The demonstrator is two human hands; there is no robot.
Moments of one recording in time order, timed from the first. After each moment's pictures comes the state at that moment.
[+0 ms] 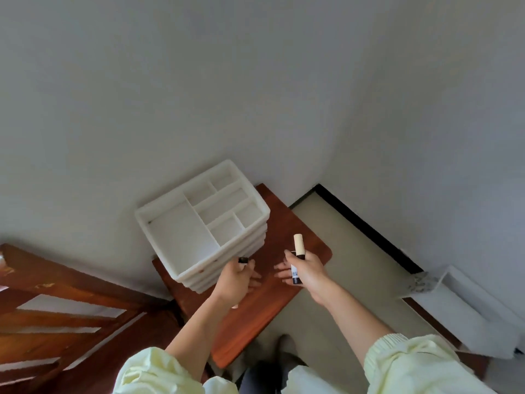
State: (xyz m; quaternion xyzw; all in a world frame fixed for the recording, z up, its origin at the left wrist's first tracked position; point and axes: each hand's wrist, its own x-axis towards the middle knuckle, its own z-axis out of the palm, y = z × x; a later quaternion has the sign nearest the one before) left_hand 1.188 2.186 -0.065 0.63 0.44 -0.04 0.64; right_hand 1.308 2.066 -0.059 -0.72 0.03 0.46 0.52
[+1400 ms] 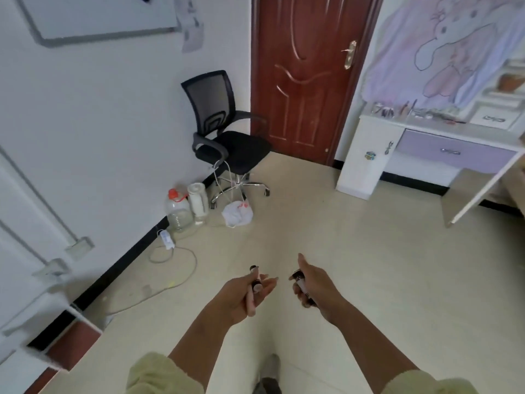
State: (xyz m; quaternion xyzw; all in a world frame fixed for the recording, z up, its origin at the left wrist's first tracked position) left_hand 0.902 1.200 0.013 0.47 -0.04 -0.76 0.45; right_hand 0.724 1.156 0.024 -0.46 0.60 -0.23 0.61
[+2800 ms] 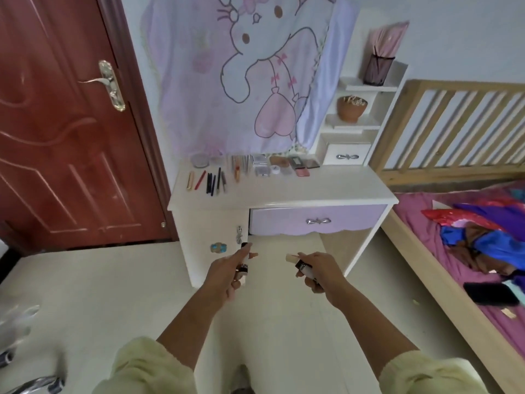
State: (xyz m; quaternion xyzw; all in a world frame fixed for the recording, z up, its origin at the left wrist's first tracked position) left_hand 0.356 0.149 0.032 0.54 -0.37 -0.70 0.28; right_hand 0.158 0.223 0.050 -0.26 0.72 -0.43 0.48
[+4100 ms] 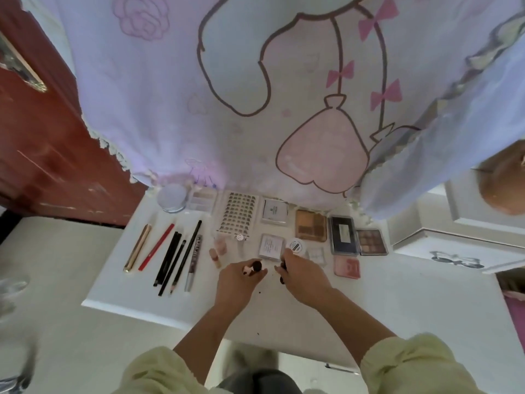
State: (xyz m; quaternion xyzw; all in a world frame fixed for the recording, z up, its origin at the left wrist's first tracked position) left_hand 0.117 -0.295 -0.050 0.69 -0.51 -0.47 0.22; right_hand -0.041 -0.306 -0.039 -0.69 0.66 0.06 0.28
